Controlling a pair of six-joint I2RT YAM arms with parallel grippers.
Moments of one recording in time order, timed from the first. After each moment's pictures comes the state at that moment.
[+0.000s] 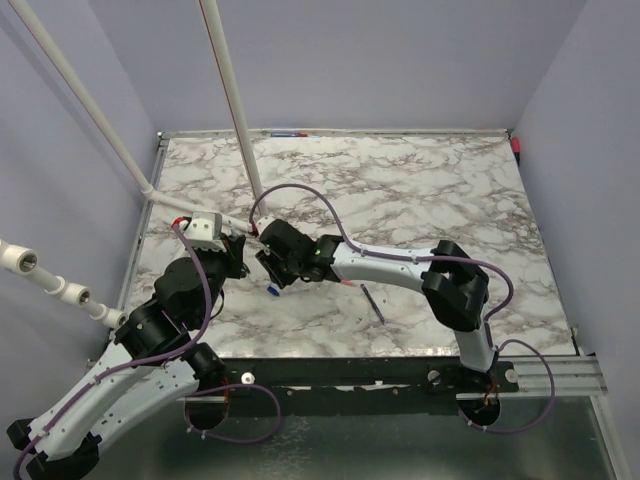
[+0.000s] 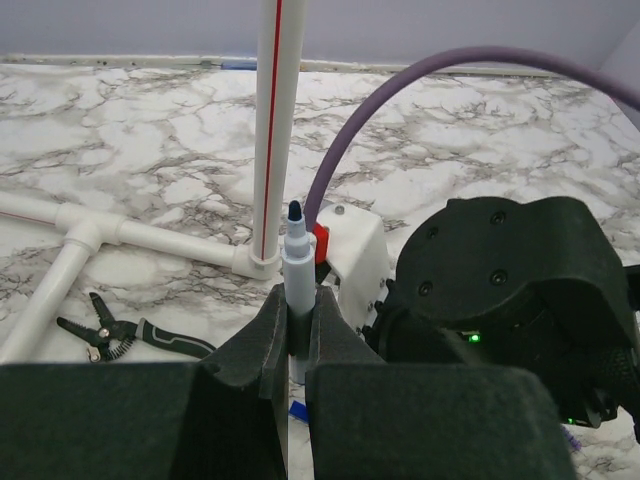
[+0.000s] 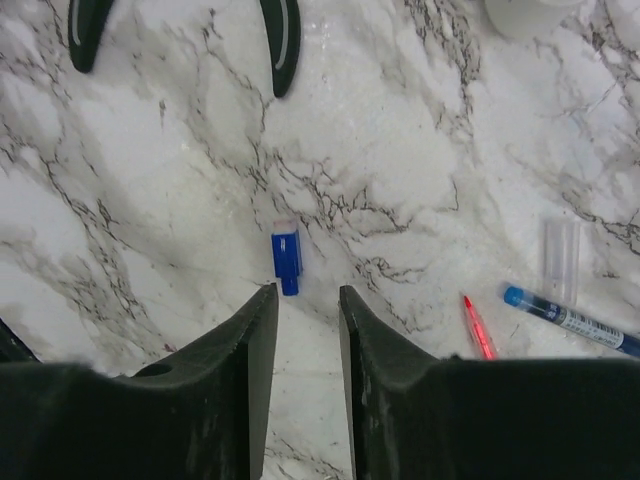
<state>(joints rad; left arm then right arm) -0.80 0.48 0.75 -0.41 -0.56 -0.25 1.12 2.00 1.51 -0.35 0.09 0.24</state>
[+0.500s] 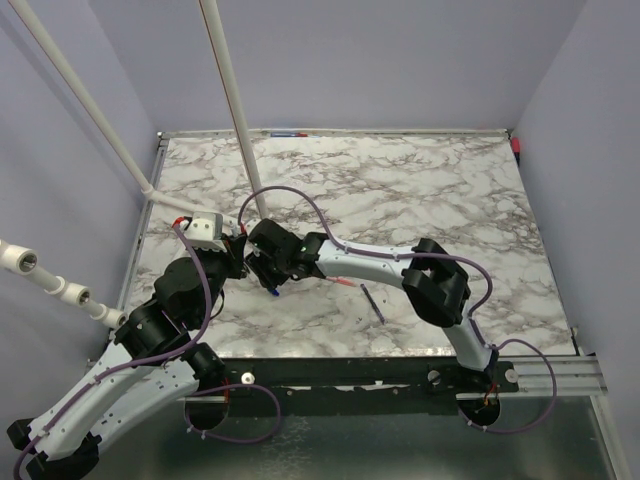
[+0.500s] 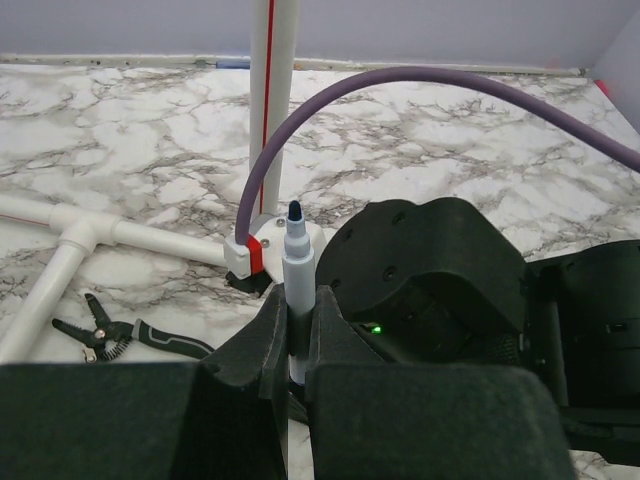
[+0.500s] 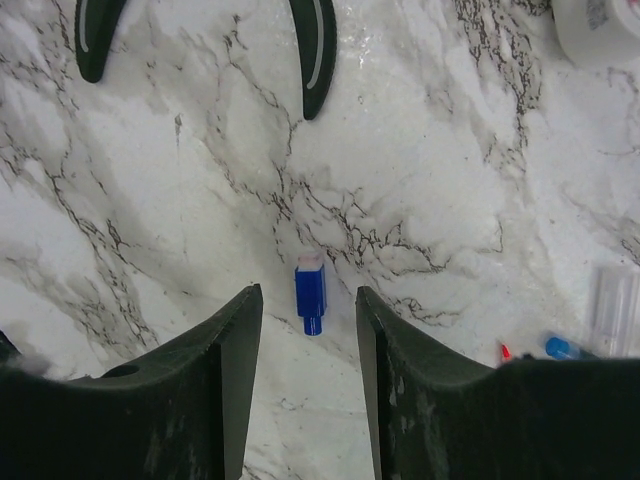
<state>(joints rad) -0.80 0.48 0.75 -0.41 -0.55 -0.25 1.12 2.11 1.67 -0.41 0.04 0.22</state>
